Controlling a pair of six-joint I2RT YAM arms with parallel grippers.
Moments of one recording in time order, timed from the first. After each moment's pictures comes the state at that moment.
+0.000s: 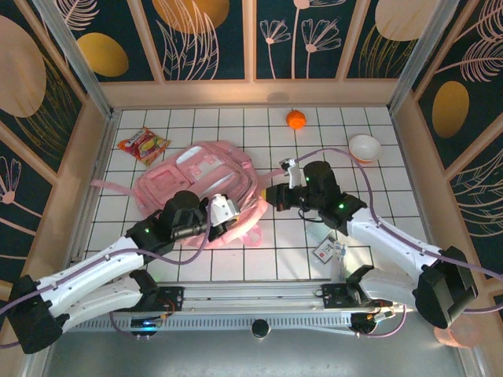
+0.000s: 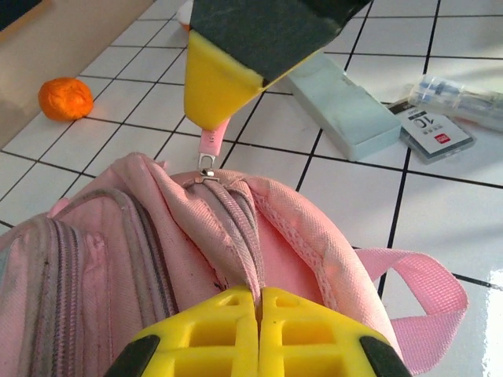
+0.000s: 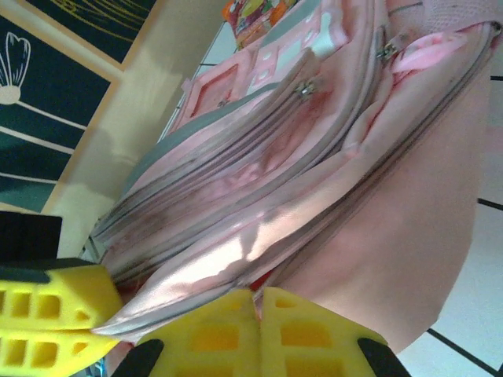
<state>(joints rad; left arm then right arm) -0.86 0.89 0.61 -0.17 0.20 0.31 0.64 1.14 0.72 -0.06 -0.46 0.55</state>
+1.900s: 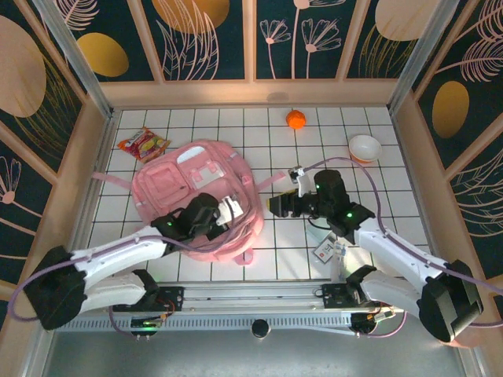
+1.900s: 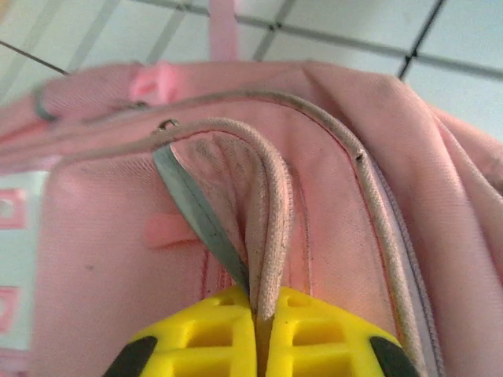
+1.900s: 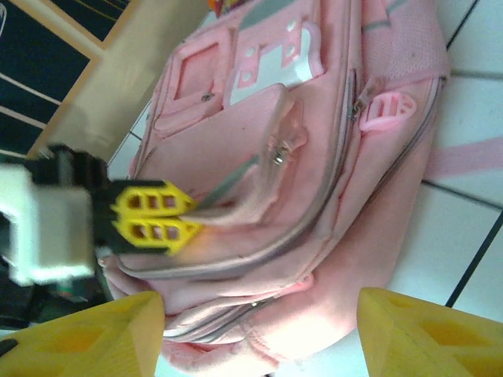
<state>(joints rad) -0.83 1.10 0.57 -0.18 -0.13 0.36 0.60 1.02 0.59 -0.06 -0.48 0.39</state>
